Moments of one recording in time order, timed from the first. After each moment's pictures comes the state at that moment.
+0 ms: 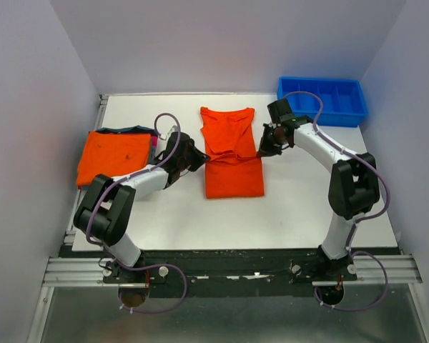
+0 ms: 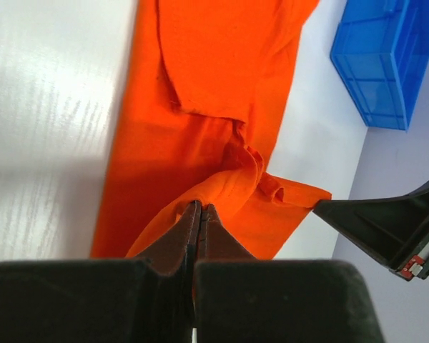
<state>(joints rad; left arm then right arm) -0.45 1.60 0.85 0.19 0.06 -1.13 0.35 1.84 1.46 -0.68 -0.12 0.57</state>
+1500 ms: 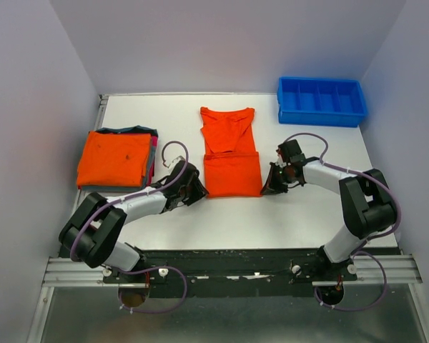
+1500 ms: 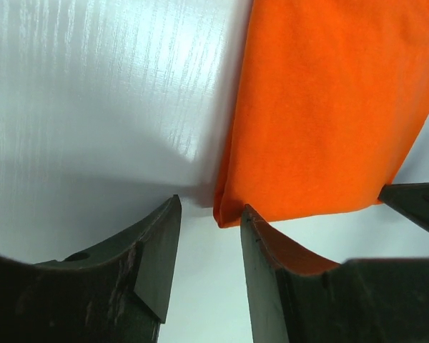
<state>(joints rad) -0.60 1.44 0.61 -0.02 -0.03 -1.04 0.33 1.66 0.86 -0.35 -0.32 0.57</state>
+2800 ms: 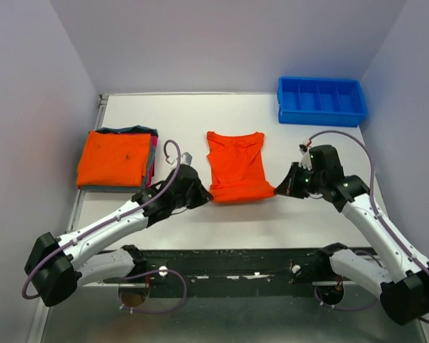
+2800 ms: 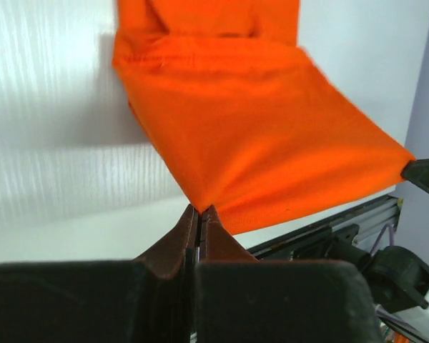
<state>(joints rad) -0.84 1.05 0.67 -0.34 -0.10 -1.06 0.34 0.94 0.78 -0.67 -0.32 0.55</state>
